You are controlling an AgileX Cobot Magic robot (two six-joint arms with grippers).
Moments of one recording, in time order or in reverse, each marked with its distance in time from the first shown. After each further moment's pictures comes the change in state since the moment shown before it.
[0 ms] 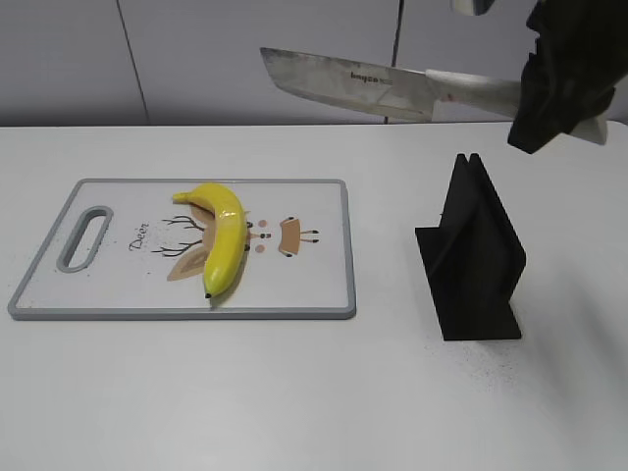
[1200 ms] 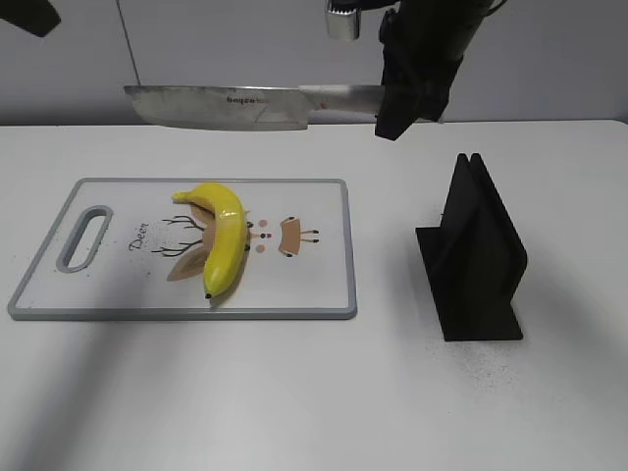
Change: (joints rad) left arm -0.097 1.332 -1.107 -0.318 0.249 0.903; right arm 0.032 0.421 -0.393 0.178 -0.002 -0.430
